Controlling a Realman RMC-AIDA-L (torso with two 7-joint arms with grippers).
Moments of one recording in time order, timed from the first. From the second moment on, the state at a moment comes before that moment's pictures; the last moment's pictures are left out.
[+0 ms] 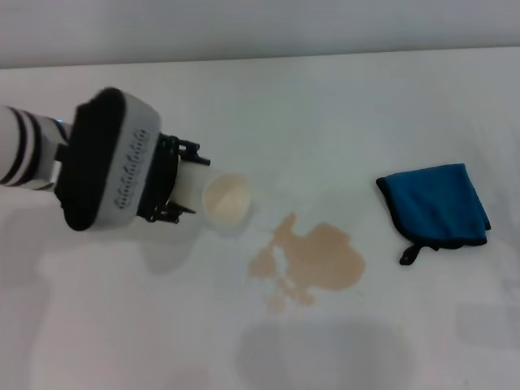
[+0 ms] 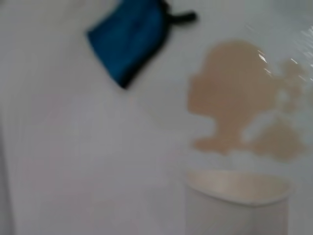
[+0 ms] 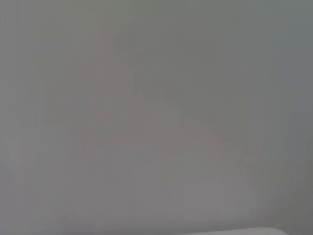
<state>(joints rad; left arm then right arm) -0.58 -2.08 1.49 1.13 -0.87 -1.14 2.10 0.13 2.00 0.03 0.19 1.82 1.42 -2.97</state>
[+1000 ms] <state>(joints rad) -0.22 -2.08 1.37 0.76 -2.18 -1.08 2.82 0.17 2.00 0.00 0.04 1.81 1.42 -2.95</state>
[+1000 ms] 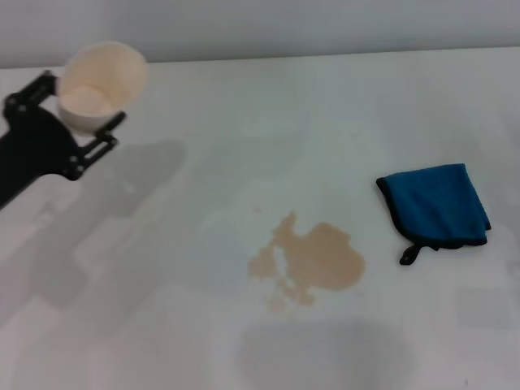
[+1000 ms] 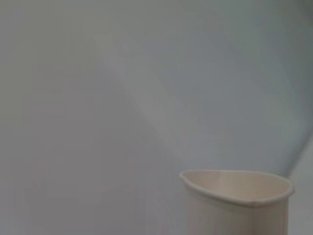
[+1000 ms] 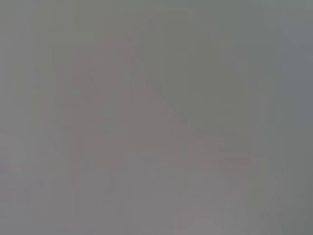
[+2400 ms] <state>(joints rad) -0.37 -2.09 1.29 0.08 -2.52 -1.20 2.81 0.18 2.00 -0.01 0.04 1.76 1.44 -2.95</state>
